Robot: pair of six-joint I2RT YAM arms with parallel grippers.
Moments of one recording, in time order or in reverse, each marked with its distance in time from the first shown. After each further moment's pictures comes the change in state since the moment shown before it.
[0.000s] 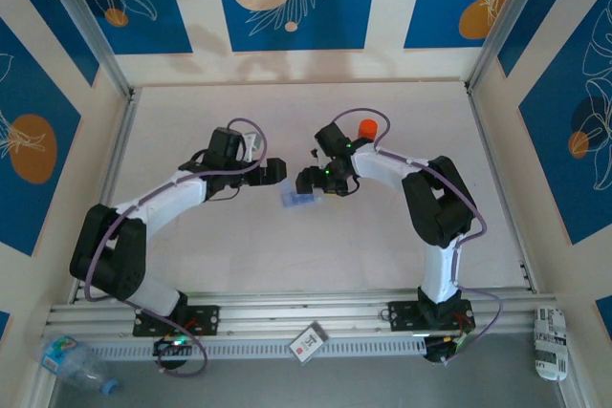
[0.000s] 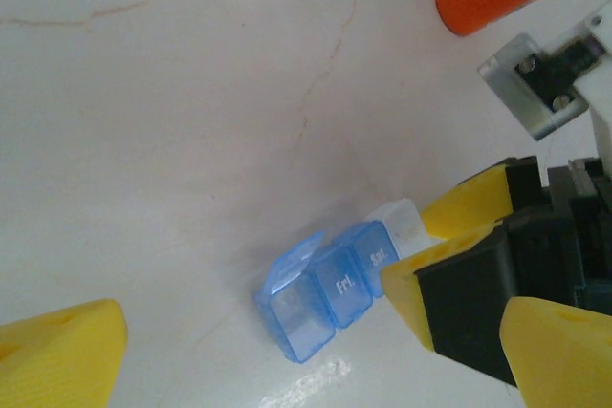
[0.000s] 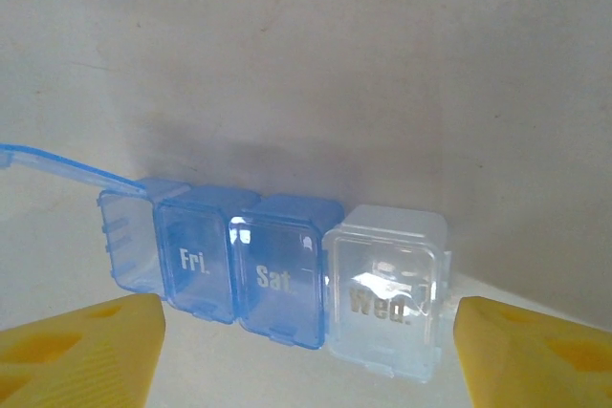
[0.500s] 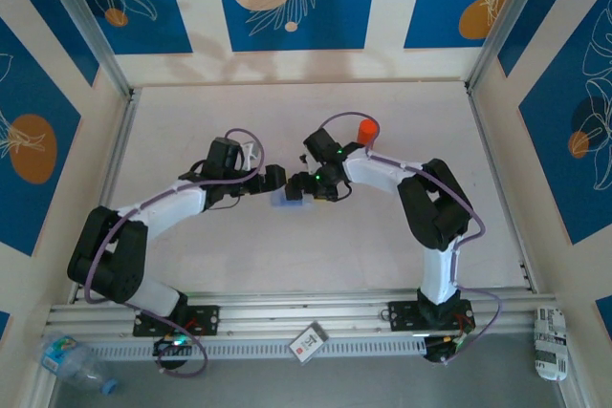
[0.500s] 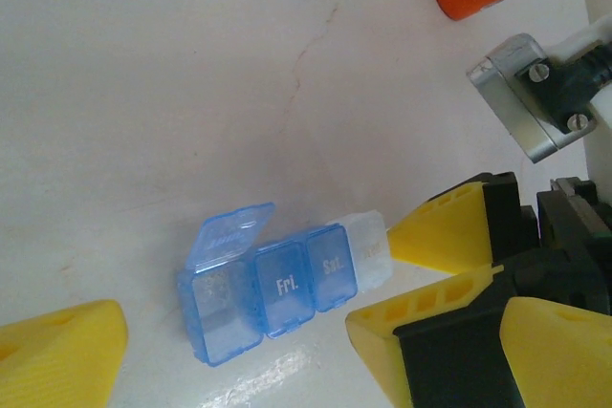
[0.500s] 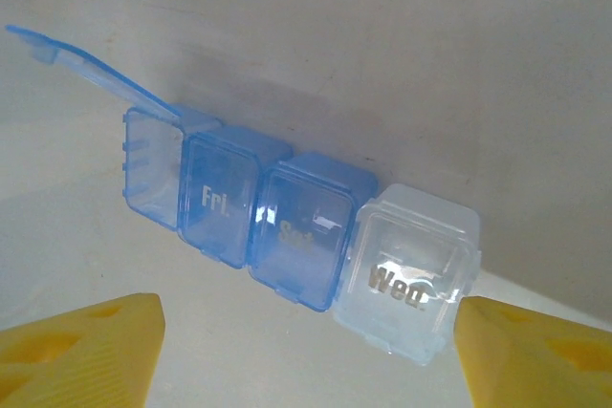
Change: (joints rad) left arm 0.000 -0.021 -0.100 0.102 0.047 -0.088; right arm 0.063 -0.008 -0.003 0.022 -0.033 0.037
